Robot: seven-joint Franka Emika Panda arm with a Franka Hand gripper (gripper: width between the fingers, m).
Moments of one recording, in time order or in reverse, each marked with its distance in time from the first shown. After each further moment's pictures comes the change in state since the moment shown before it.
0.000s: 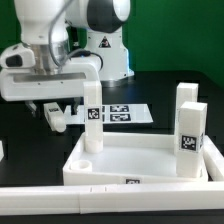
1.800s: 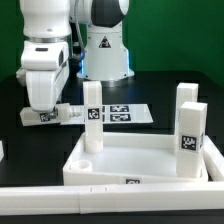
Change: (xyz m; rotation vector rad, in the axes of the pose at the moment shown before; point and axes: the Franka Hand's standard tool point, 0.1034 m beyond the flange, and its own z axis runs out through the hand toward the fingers) arm 0.019 0.008 -0.022 -0.030 -0.001 -1.525
